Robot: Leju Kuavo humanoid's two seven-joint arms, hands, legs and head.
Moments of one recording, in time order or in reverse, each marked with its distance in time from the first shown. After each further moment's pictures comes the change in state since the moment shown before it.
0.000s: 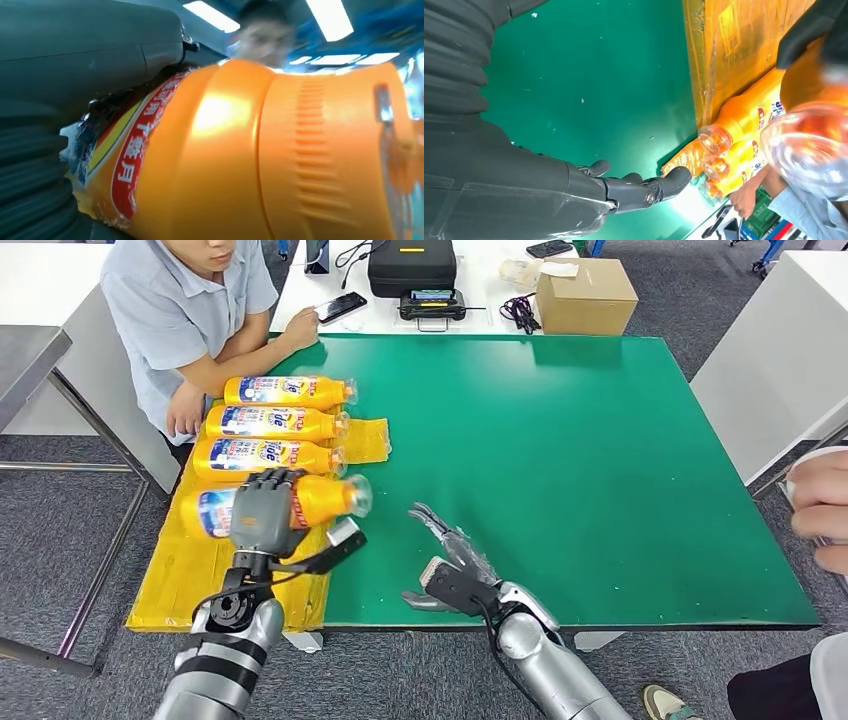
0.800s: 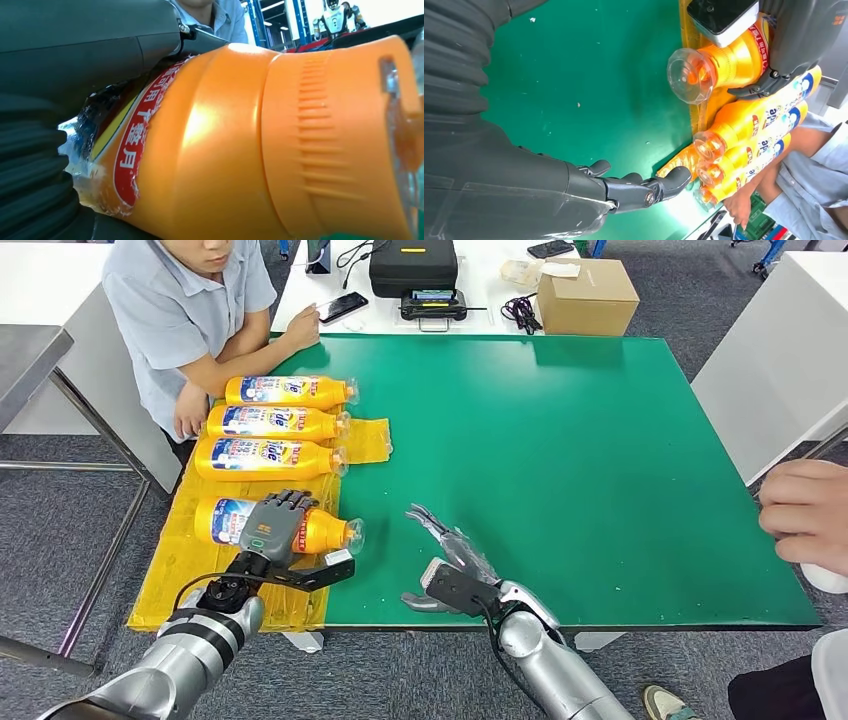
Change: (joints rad) left arm -0.220 0.140 -0.223 0.522 0.119 -0.034 -0.089; right arm -0.002 0.000 -0.007 0.000 0.010 0.029 -0.014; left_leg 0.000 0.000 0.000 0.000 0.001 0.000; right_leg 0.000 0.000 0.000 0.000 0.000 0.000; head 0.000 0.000
